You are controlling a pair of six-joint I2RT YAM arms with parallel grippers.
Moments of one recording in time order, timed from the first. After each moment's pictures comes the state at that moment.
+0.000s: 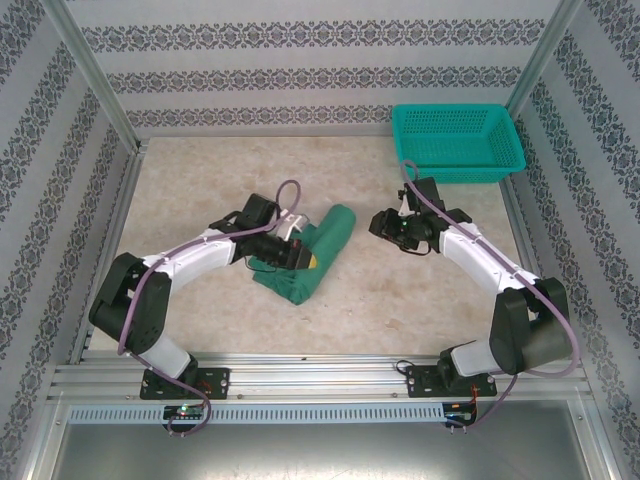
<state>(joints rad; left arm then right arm) -0.45 1.59 0.97 -0.34 0.79 -0.36 0.28 1.42 0.98 -0.53 -0.30 0.64</state>
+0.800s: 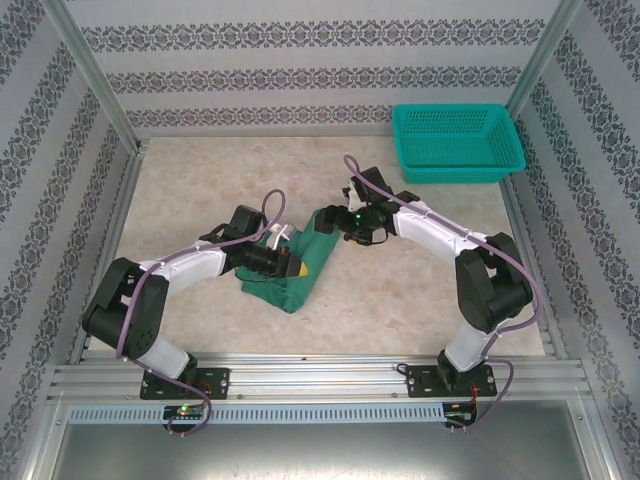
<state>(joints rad) -0.42 1.55 0.80 -0.23 0.86 -0.42 0.50 1.72 1.24 -0.52 -0.44 0.65</state>
